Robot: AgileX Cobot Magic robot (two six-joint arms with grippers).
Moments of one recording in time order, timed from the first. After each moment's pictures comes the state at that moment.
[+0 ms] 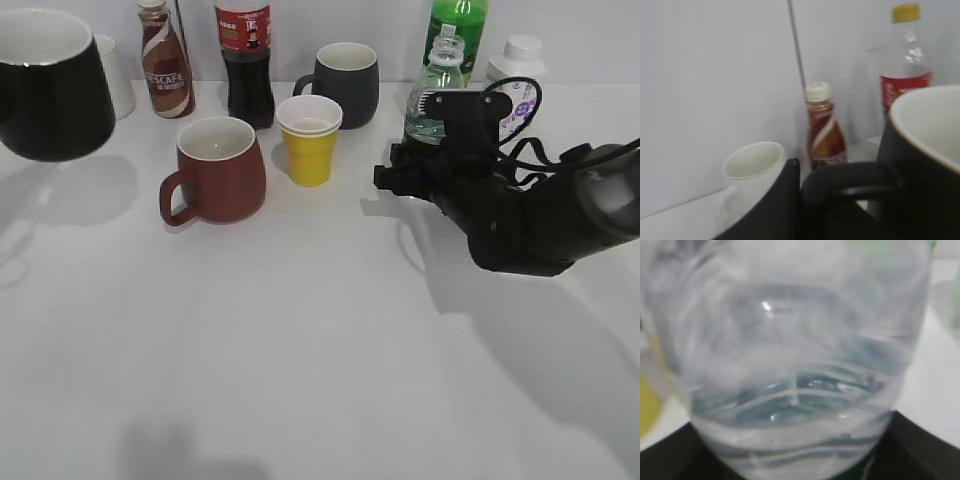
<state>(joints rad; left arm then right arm) 0.12 1.53 -0.61 0.56 -0.90 -0.20 0.52 2.10 -0.92 0.48 -0.84 -0.15</state>
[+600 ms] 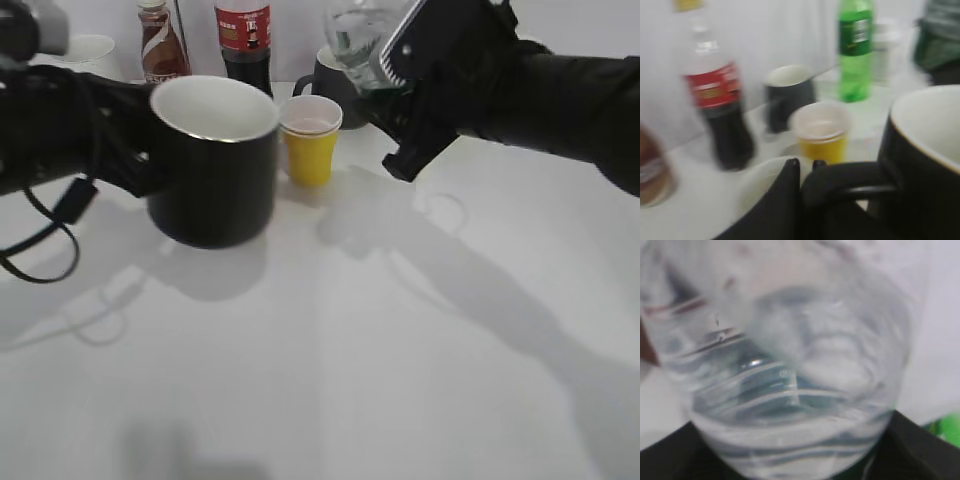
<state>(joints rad) -0.35 1.42 -0.61 0.62 -0.59 -0.33 0.53 1.62 -0.87 -0.27 -0.40 -0.34</state>
